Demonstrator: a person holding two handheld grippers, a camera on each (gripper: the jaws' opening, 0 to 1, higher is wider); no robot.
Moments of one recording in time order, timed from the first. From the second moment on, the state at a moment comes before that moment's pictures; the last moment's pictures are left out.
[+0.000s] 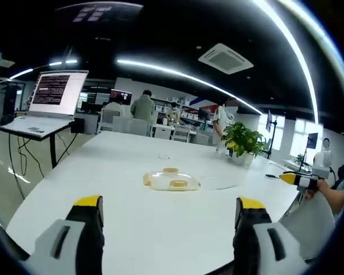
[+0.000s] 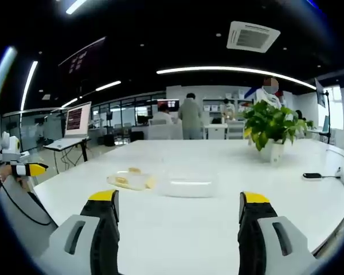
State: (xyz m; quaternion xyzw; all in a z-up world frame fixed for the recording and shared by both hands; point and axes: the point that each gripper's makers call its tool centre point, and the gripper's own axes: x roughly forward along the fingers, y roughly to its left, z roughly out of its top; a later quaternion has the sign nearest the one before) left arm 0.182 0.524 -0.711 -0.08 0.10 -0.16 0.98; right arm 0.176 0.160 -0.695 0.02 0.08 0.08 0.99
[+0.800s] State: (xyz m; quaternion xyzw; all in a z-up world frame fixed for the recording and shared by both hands) left arm 0.183 0.522 -0.710 -0.09 0.10 -0.16 0.98; right arm 0.177 0.155 -0.695 0.02 0.08 0.07 0.99
